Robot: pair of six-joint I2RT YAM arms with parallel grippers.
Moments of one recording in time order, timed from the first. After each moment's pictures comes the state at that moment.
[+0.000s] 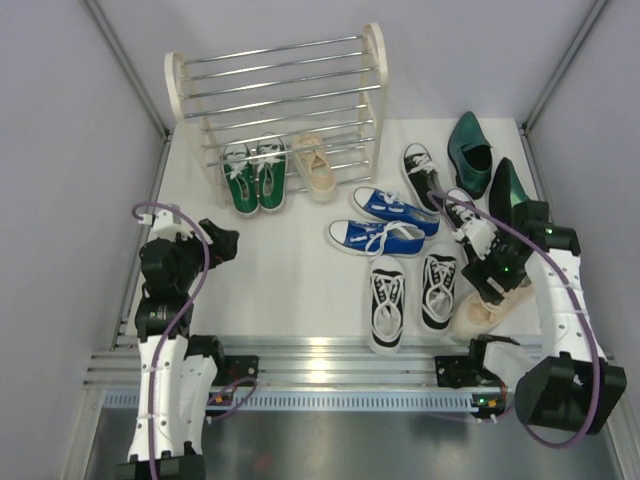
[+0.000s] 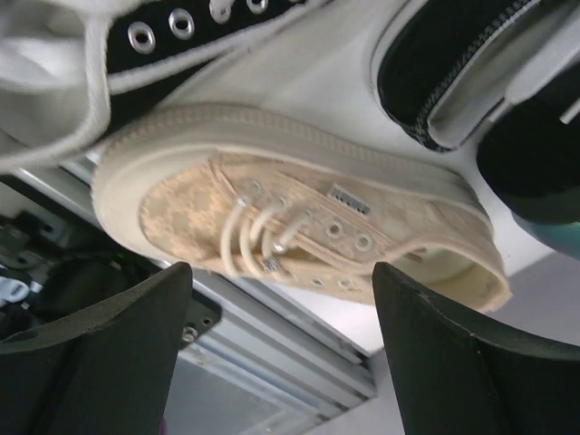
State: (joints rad) left arm 0.12 0.51 0.55 -0.37 0.25 -0.42; right arm -0.12 1.05 0.91 -1.22 -0.19 -0.88
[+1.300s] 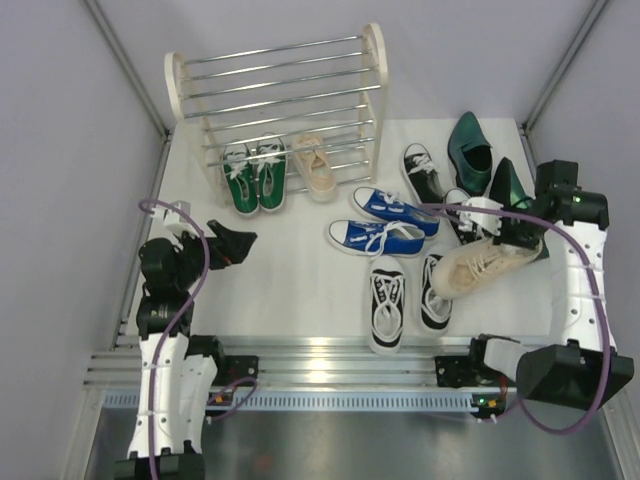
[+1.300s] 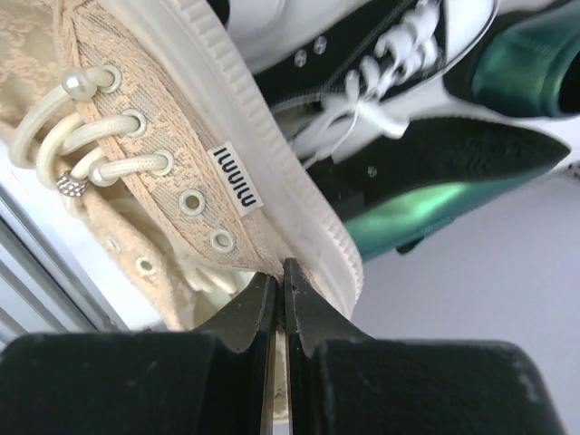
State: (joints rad) left arm 0.12 0.52 0.54 -0.29 0.52 -0.50; right arm -0.19 1.15 1.25 -1.31 -0.21 -1.62
